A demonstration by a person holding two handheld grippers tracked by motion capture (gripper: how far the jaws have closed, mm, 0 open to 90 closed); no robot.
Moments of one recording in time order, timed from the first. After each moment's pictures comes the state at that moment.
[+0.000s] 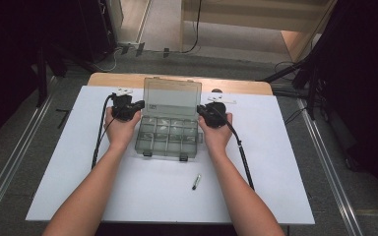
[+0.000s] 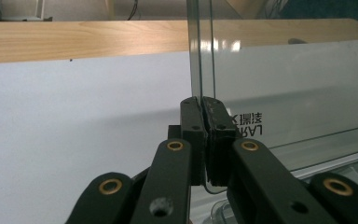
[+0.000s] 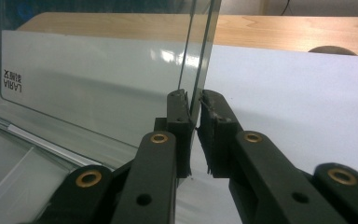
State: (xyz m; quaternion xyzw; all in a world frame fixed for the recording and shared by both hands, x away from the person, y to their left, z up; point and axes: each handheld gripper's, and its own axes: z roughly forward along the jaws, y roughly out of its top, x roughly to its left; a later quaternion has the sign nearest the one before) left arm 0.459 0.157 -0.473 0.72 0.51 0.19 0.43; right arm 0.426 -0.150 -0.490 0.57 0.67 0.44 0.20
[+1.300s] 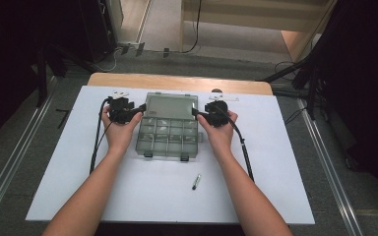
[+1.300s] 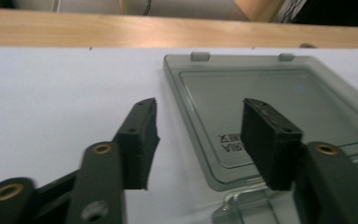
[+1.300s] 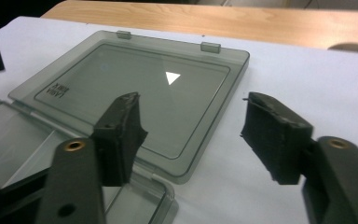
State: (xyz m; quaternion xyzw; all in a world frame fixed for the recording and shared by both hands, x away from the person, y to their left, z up) left arm 0.444 0.165 -0.471 0.70 0.52 0.20 0.44; right arm 0.425 -0.158 -0.484 0.54 0.70 0.44 0.17
